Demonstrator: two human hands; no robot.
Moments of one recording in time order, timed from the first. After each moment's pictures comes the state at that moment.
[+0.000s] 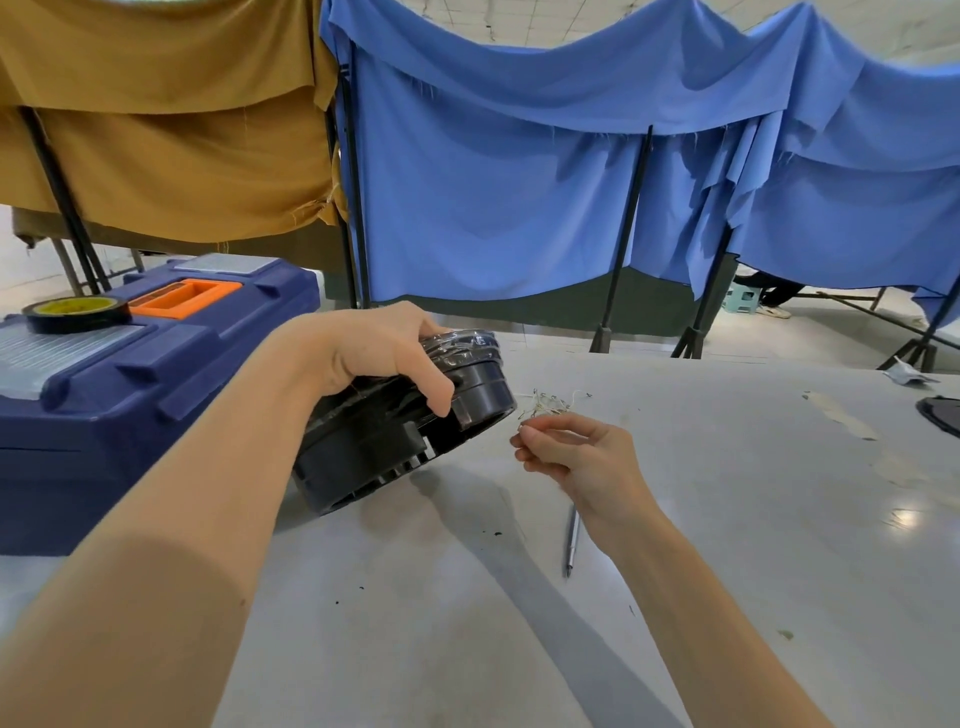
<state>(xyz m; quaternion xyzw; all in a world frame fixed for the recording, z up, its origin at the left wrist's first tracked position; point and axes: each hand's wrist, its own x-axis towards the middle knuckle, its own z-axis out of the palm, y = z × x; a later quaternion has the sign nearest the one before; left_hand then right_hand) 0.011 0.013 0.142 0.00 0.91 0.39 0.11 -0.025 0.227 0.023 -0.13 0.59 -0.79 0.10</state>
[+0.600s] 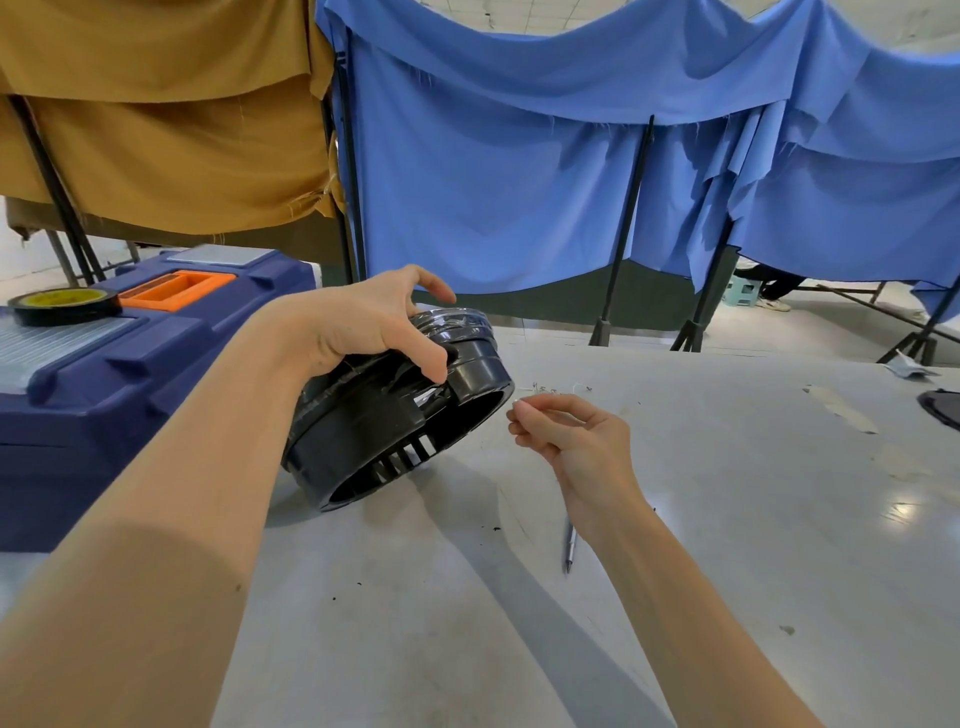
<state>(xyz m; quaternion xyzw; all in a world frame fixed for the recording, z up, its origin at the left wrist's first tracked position) 0.009 0.005 0.145 0.00 0.88 0.48 0.05 -0.021 0.212 0.032 -0.09 0.57 -0.82 0.05</state>
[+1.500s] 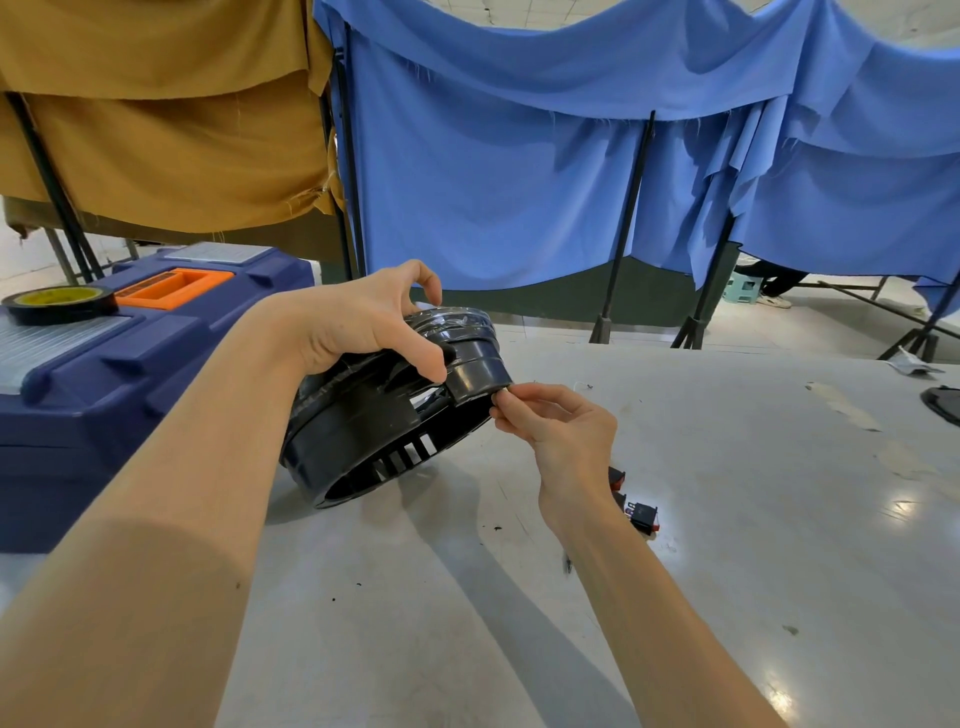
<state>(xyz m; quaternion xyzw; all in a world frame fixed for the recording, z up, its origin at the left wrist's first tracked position) 0.007 0.002 0.145 0.02 0.88 0.48 0.04 -0.017 0.187 0.034 -0.07 0.55 -0.83 -0.01</state>
